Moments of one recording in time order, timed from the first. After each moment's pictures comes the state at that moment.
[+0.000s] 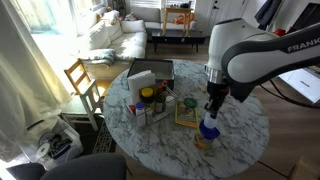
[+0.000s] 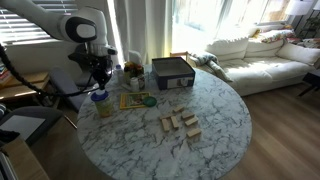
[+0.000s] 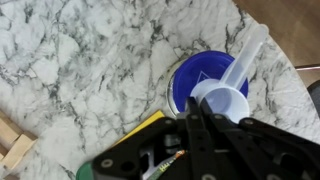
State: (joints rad) arm 0.09 0.08 0.01 -2.17 -0.03 2.09 0.01
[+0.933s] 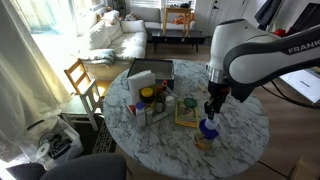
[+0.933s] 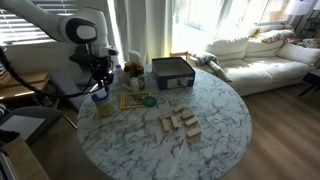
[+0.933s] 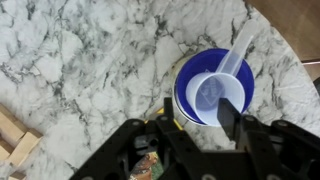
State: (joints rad) arm 0.08 0.08 0.01 -2.18 -0.04 2.12 0.01
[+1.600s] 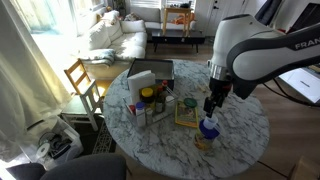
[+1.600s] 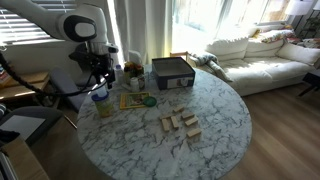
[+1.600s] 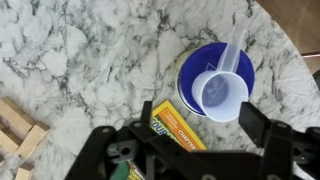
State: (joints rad) arm 0.07 0.05 0.01 -2.19 -0.04 2.13 0.01
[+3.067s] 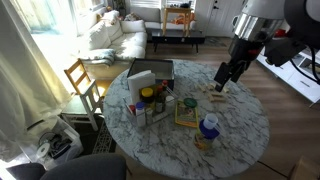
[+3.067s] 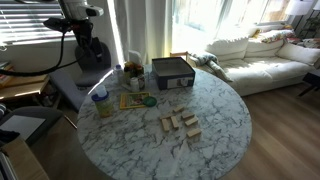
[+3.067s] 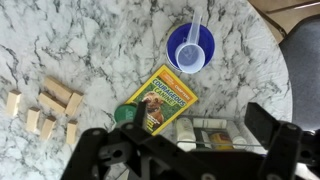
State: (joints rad) arm 0.07 -0.23 0.04 -2.18 -0.04 2.02 0.15
